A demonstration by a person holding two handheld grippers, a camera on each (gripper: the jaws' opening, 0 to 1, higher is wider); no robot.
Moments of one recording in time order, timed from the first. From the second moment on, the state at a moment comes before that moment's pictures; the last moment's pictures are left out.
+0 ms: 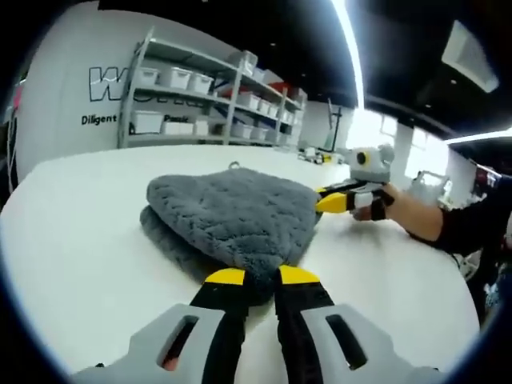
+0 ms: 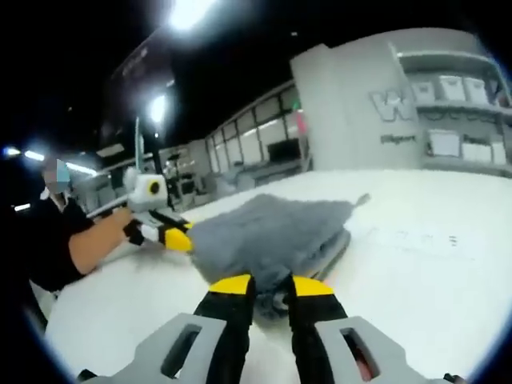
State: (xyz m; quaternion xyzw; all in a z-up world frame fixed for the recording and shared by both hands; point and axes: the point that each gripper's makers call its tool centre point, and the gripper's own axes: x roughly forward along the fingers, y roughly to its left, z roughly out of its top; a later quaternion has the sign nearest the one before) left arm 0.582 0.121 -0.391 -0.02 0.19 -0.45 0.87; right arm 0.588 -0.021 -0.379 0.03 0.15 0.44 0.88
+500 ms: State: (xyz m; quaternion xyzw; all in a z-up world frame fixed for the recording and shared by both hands) left arm 0.578 0.123 -0.390 -0.05 0.21 -0.42 0.88; right arm 0.578 -0.015 -0.376 -0.03 0.11 0.47 0.87
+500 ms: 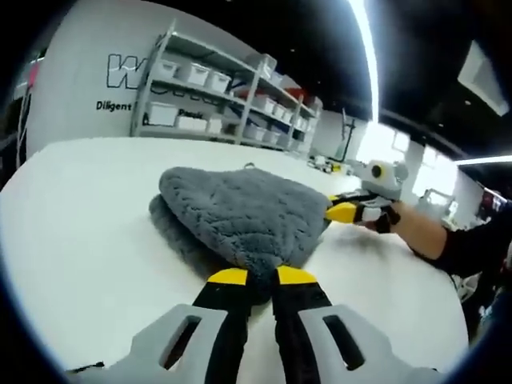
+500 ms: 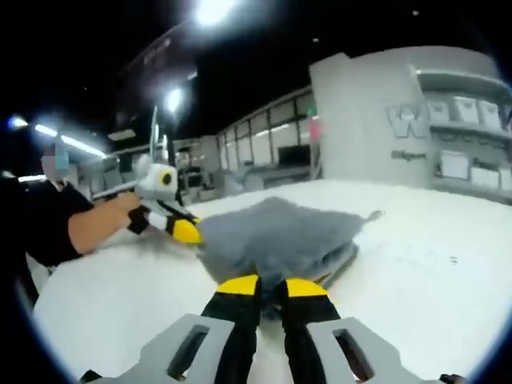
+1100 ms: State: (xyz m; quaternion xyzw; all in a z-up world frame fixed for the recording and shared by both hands) left arm 0.558 0.113 -0.390 -0.03 0.21 -0.44 0.87; right arm 0.570 -0.026 -0.379 0.02 0.14 0.46 0.87
